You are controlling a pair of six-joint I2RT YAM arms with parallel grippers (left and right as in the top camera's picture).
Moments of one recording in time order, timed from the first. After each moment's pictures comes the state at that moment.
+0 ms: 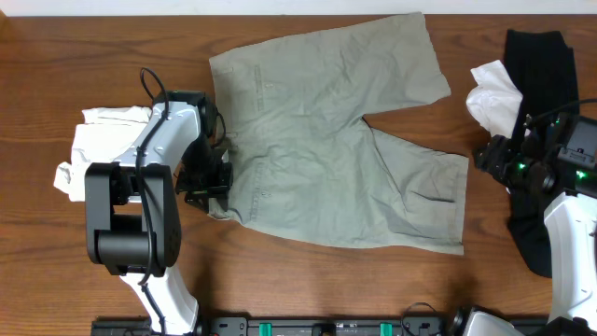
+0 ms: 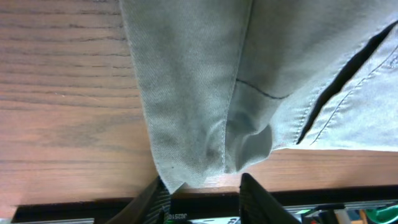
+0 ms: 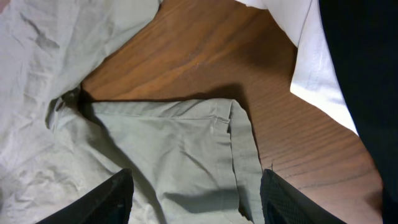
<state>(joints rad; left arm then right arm) -0.07 1.96 1.33 -1.38 0.12 -0.07 -0.35 1.31 0.96 -0.70 -0.32 0.27</state>
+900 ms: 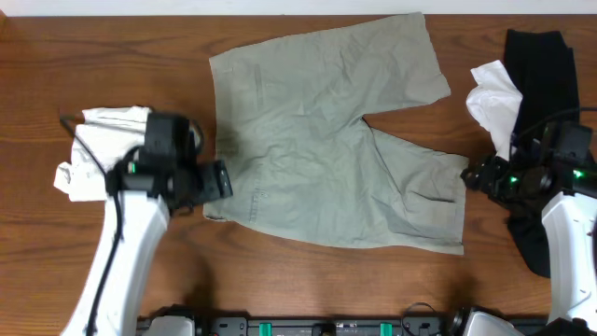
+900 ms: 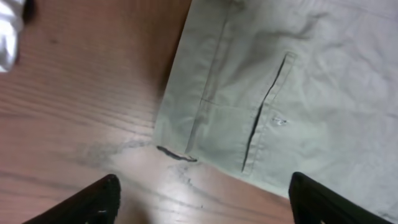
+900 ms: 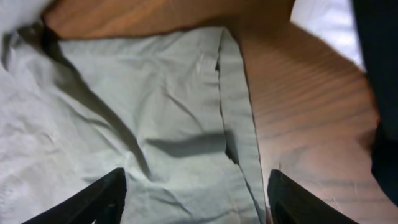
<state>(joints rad) -0.07 1.25 0.97 -0.99 0.09 -0.32 -0.31 1.31 0.96 -0.90 -0.28 0.19</state>
